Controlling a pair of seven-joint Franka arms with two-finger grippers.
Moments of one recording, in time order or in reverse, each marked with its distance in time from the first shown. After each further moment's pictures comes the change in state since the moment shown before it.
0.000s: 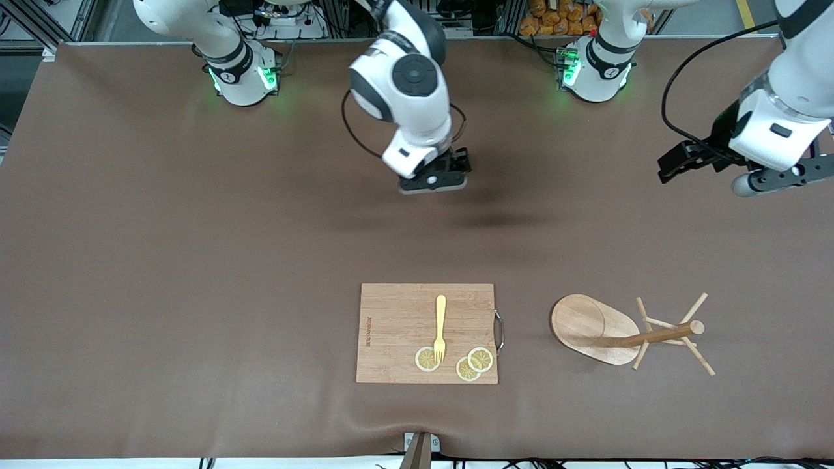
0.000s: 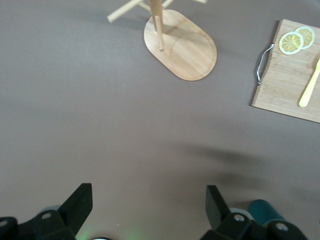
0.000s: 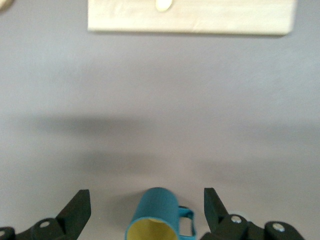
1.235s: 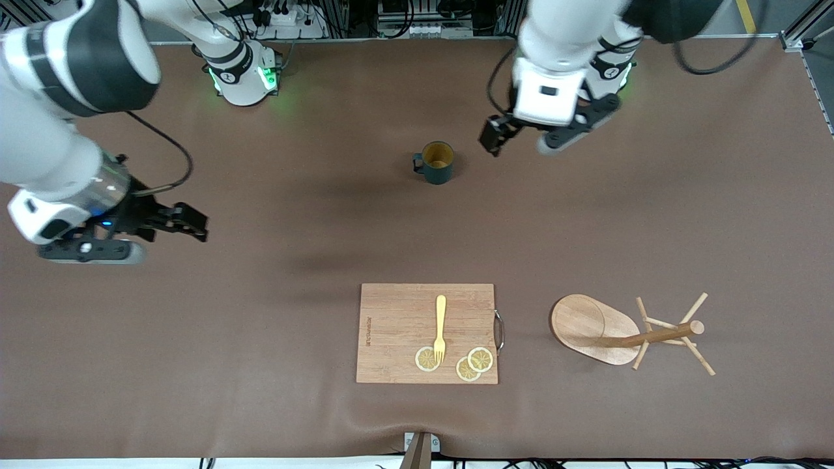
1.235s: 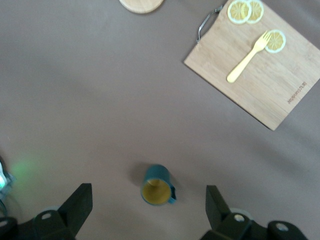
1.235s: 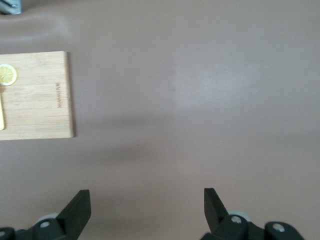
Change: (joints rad) left arm -0.613 0.161 0.106 0.167 -0.031 0.014 -0.906; right arm -0.687 -0.260 -0.002 0.046 -0.086 -0.341 -0.550
